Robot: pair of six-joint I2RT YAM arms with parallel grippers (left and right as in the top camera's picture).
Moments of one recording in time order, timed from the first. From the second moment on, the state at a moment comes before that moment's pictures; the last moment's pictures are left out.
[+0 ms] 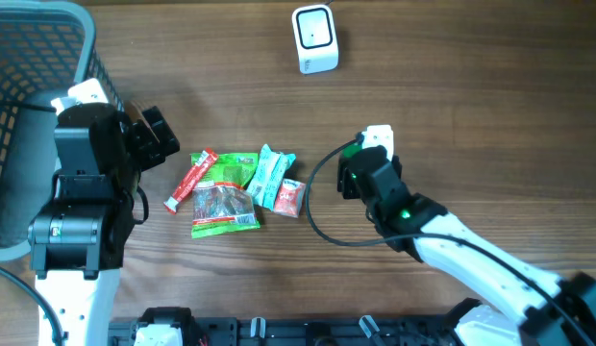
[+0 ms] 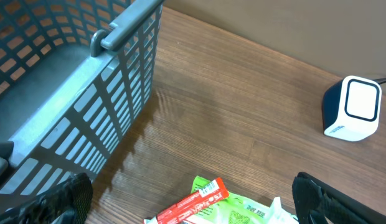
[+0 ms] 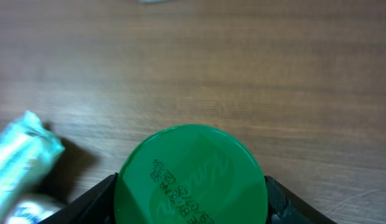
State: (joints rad) left arm -0.02 1.02 1.19 -0.85 -0.24 -0.37; right arm 0.63 1.39 0.64 -0.04 0.33 0.44
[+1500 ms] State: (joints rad) left arm -0.02 1.02 1.19 -0.84 -0.24 -0.37; right arm 0.39 1.90 1.61 -1.31 -0.11 0.29
